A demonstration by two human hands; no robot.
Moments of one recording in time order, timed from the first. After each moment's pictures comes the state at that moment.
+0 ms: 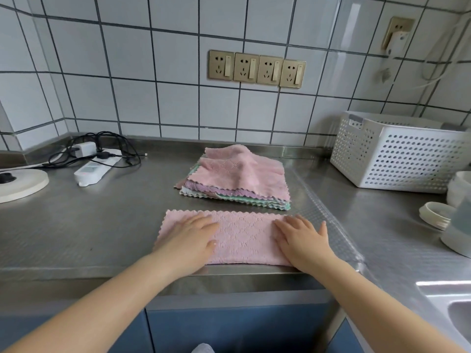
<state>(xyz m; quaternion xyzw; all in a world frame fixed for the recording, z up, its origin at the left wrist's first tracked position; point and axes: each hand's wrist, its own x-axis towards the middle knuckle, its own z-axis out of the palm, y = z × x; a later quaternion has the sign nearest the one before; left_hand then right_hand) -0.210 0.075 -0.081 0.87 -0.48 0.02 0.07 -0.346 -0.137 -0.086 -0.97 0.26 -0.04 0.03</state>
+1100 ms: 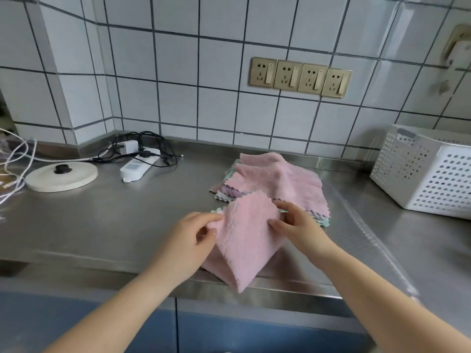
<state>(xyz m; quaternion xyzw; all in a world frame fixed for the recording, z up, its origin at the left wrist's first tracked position) -0.203 0.141 -0.070 0.81 -0.34 0.06 0.48 -0.271 -0.093 -0.061 -0.82 0.11 -0.15 0.54</state>
